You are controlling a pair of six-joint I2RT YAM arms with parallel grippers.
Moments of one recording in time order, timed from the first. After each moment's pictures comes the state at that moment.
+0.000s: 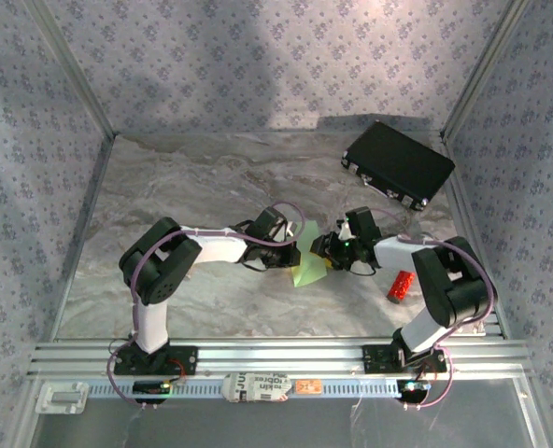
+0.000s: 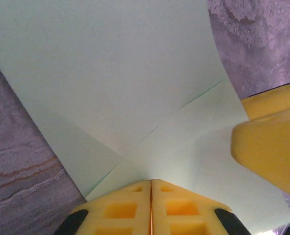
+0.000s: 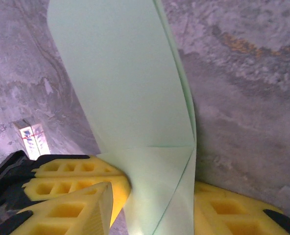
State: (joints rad) left arm -0.81 1.91 1.01 -0.04 0.40 -0.74; right arm 0.36 1.59 0.62 0.01 -0.58 0.87
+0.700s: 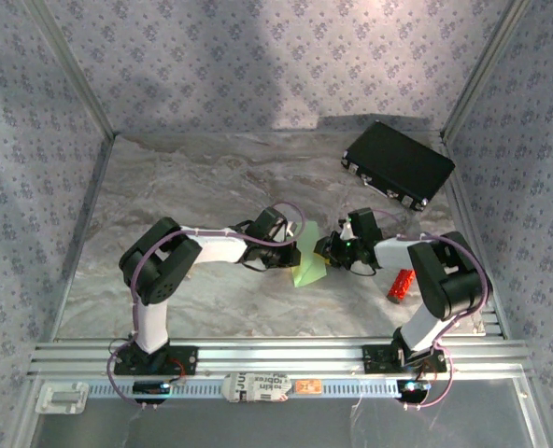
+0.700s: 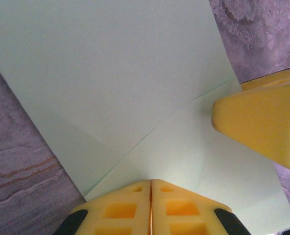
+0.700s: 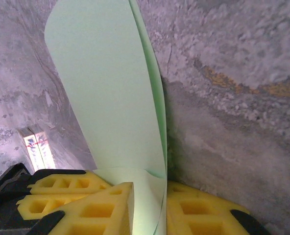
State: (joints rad) left arm -0.81 1.91 1.01 -0.03 0.40 -0.75; right arm 0.33 1.63 0.59 0.12 -0.59 0.88
